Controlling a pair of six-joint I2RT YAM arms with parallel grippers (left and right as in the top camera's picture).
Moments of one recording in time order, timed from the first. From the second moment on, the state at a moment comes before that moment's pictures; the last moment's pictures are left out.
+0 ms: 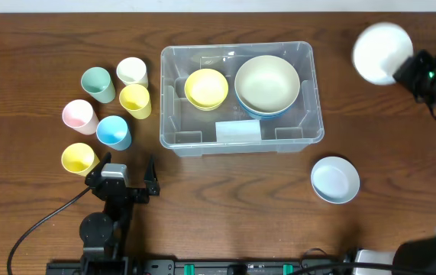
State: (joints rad) left arm -0.01 0.01 0.02 -0.10 0.10 -0.07; right arm -0.28 1.51 1.52 -0.78 -0.33 0.38
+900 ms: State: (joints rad) left arm -0.01 0.01 0.02 -0.10 0.10 -0.07; right arm 0.51 1.91 1.54 -0.35 -0.07 0.27
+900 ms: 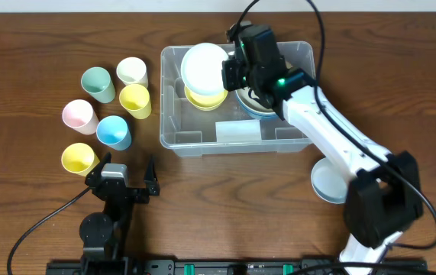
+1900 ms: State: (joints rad) left arm -0.01 0.01 0.02 -0.10 0.10 -0.07; right arm 0.56 2.03 1.54 -0.33 -0.03 0.25
